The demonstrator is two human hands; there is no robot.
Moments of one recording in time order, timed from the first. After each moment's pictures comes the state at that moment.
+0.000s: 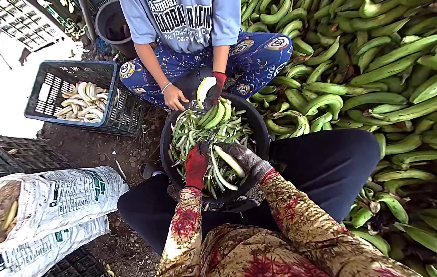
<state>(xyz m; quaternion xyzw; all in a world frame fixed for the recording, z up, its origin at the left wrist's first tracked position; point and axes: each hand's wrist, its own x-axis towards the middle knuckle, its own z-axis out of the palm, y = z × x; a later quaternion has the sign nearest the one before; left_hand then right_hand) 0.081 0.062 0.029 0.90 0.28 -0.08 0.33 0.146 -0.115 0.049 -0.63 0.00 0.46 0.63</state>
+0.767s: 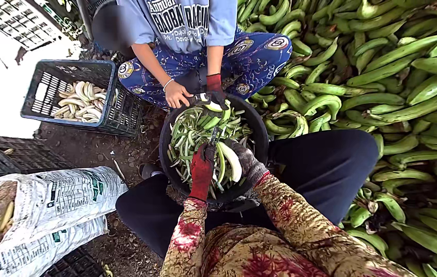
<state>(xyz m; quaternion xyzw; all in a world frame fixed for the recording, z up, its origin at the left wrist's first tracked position) 0.065 0.037 0.035 0.87 0.26 0.02 0.42 0.137 -0.107 0.044 -0.54 0.08 0.39 0.74</state>
